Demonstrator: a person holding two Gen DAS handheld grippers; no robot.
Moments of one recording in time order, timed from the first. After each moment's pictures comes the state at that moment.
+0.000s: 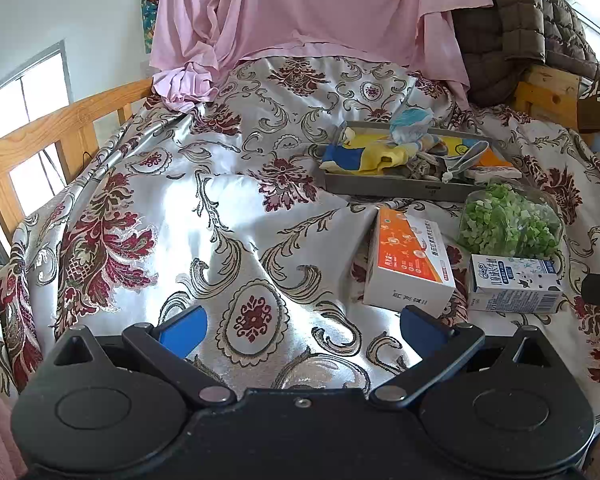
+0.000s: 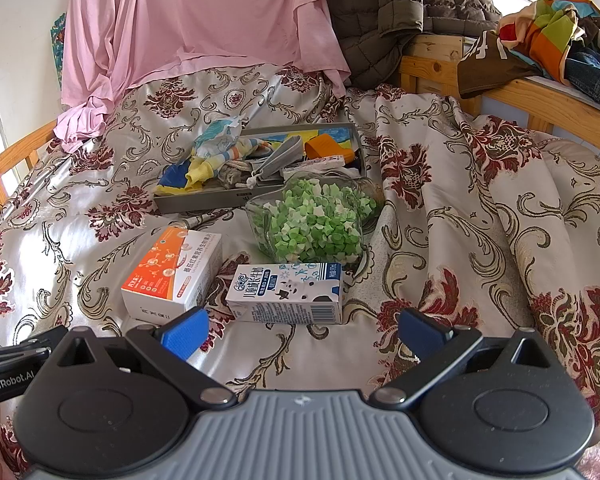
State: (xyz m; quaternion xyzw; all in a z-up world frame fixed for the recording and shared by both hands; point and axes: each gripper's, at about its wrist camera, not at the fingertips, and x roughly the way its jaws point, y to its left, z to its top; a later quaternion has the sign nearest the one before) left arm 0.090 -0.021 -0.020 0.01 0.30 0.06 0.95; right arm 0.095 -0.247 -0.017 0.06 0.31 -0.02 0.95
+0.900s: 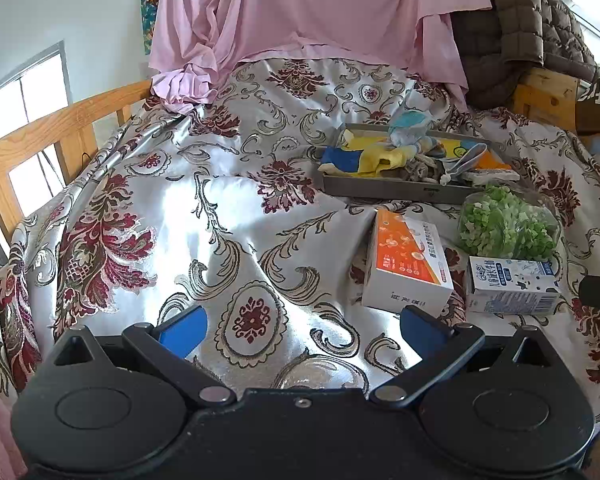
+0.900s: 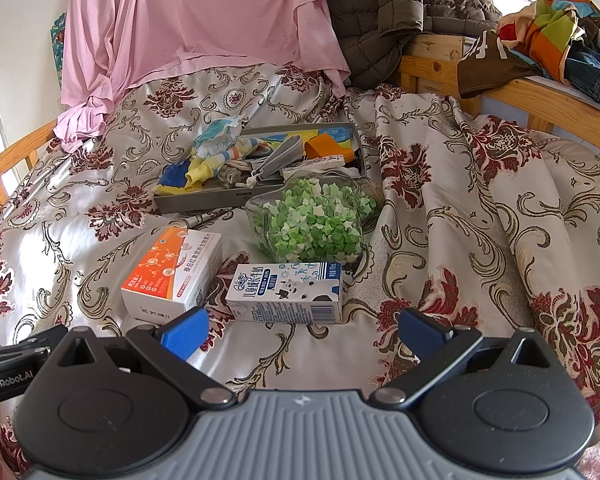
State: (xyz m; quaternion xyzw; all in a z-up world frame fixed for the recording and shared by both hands) left arm 0.093 -0.022 -0.020 0.01 0.30 0.06 0.95; right arm 0.095 -0.247 -0.017 0.06 0.31 -0.02 0.95
